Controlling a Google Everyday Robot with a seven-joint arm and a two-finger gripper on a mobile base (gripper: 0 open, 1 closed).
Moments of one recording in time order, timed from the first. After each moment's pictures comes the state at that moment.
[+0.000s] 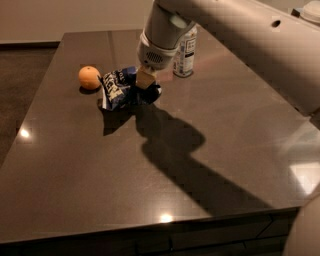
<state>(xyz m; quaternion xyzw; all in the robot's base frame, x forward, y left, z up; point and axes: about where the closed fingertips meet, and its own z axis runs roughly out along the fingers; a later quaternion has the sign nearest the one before) 0.622 0.035 0.908 -0.63 0.74 0.04 0.22</state>
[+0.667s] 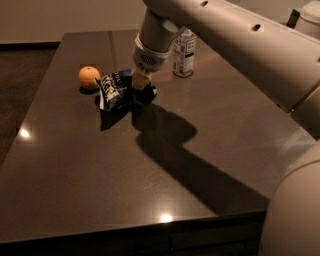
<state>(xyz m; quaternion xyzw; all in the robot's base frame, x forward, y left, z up) 0.638 0.051 0.893 -0.63 0.74 0.05 0.21</state>
